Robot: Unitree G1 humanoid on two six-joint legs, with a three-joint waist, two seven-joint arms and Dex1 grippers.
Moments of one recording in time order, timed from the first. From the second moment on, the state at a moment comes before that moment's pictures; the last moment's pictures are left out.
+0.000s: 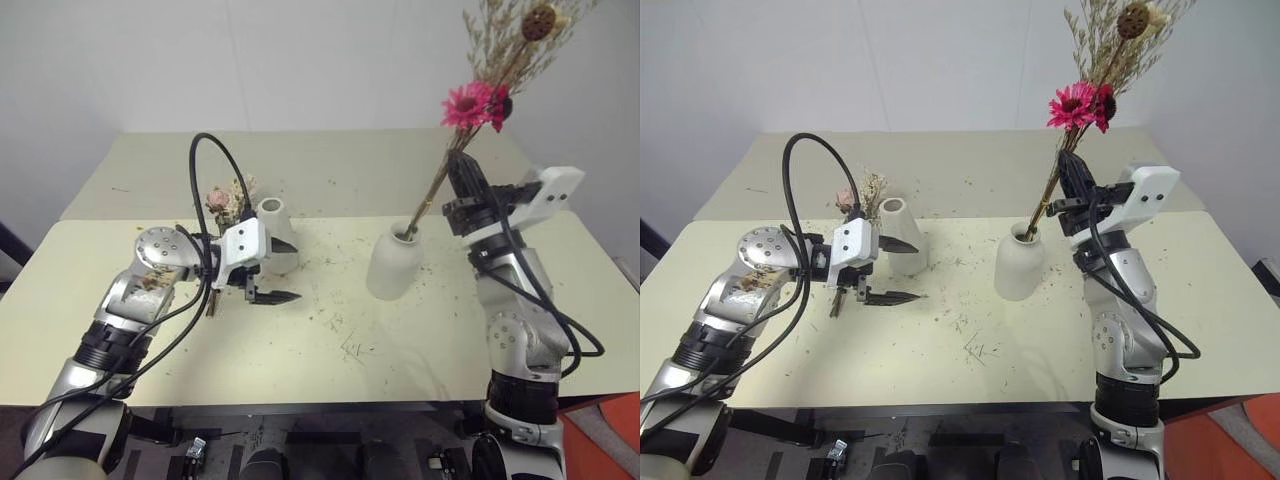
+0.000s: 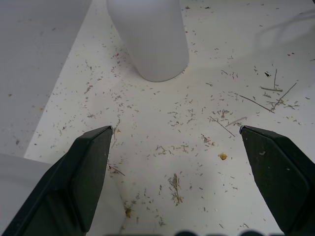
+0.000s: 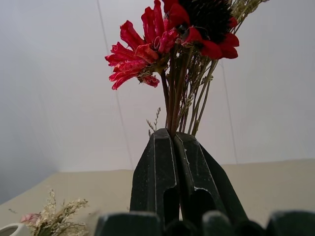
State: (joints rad) left arm -0.66 0.71 -0.18 0.03 -0.20 0.22 -1.23; right arm -0.49 -0.22 -0.22 -0.30 0.47 0.25 0.24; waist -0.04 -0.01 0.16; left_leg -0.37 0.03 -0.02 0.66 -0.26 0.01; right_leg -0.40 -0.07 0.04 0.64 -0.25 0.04
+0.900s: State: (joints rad) left arm -0.66 0.70 -0.18 0.03 -0.20 0.23 -1.22; right arm -0.25 -0.17 -0.09 -0.32 0.39 0.09 0.38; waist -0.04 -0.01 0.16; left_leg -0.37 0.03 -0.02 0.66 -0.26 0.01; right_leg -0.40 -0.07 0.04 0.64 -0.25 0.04
